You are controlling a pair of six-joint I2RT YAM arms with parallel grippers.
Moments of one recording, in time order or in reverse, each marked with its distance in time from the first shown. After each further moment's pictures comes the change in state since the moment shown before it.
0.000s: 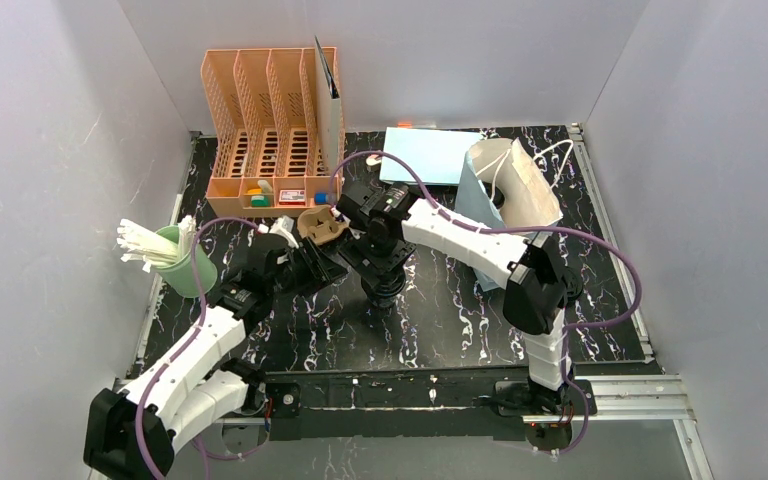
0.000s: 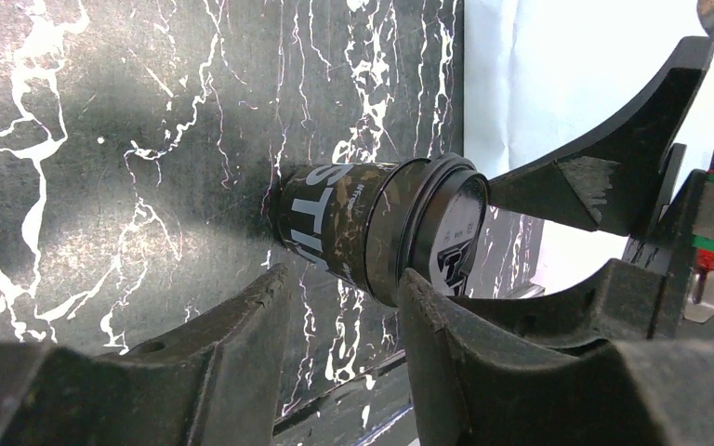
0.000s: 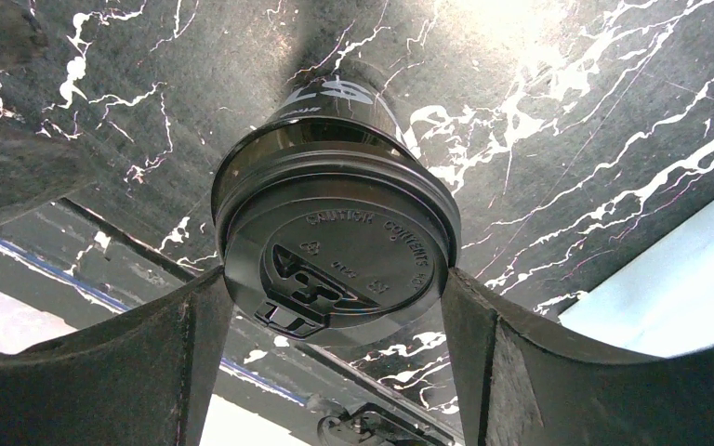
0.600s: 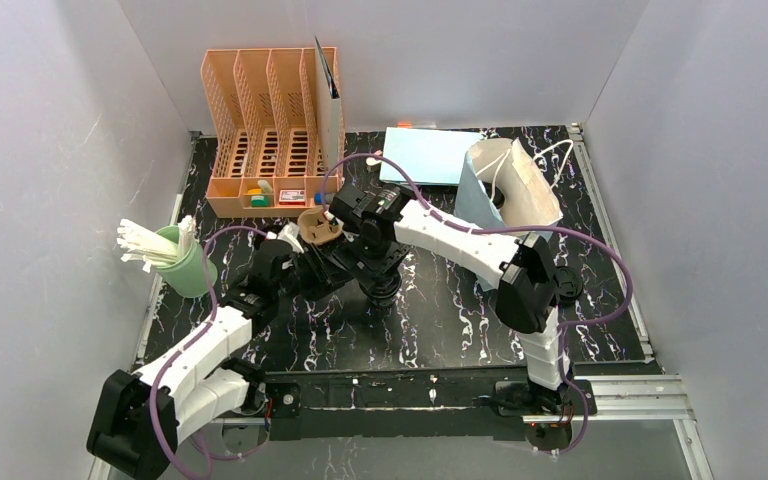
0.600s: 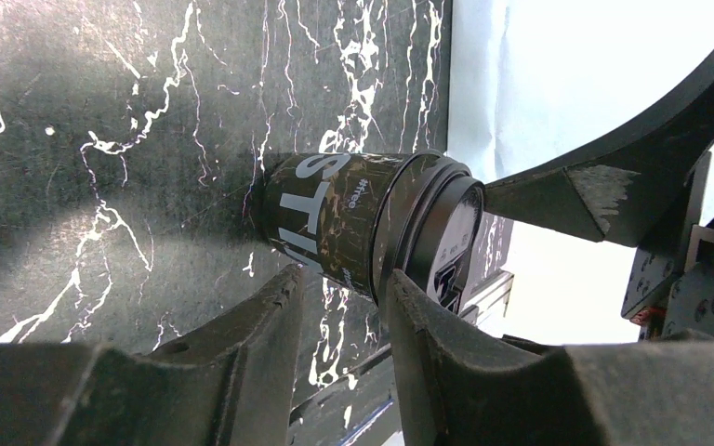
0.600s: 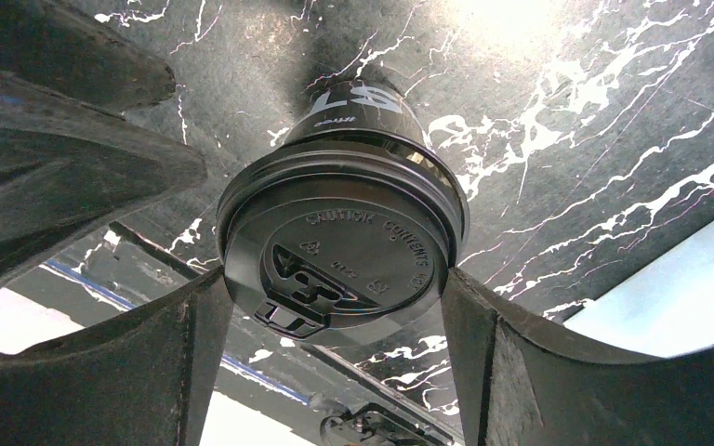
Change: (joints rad) left arm 0.000 0.066 -0.098 0.182 0.071 -0.078; right arm 0.020 0.043 0.051 -0.024 -0.008 -0.005
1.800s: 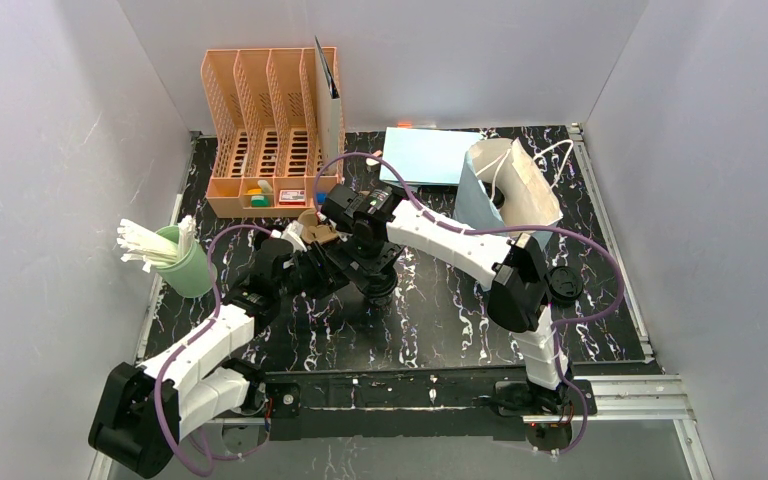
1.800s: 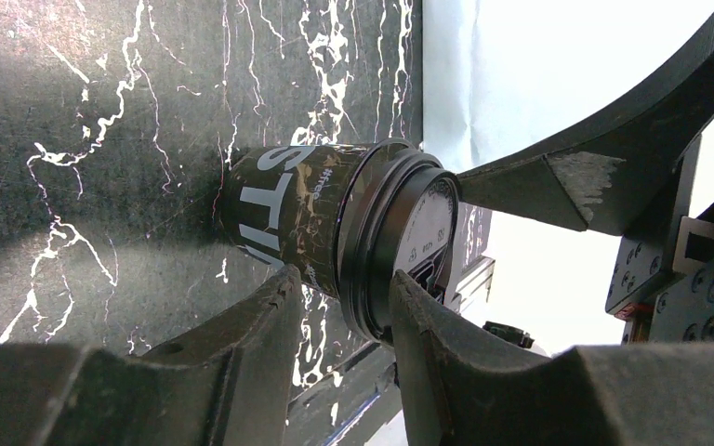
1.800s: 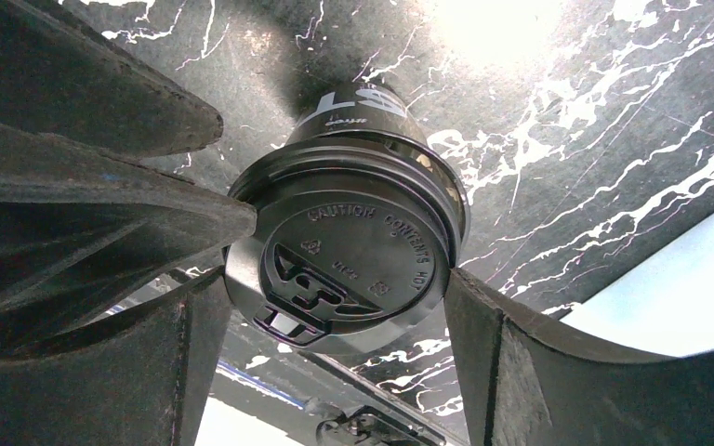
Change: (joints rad) left arm 0.001 0.045 -0.019 0.107 0.065 -0.024; right arm 0.019 0.050 0.085 -0.036 0.028 -0.004
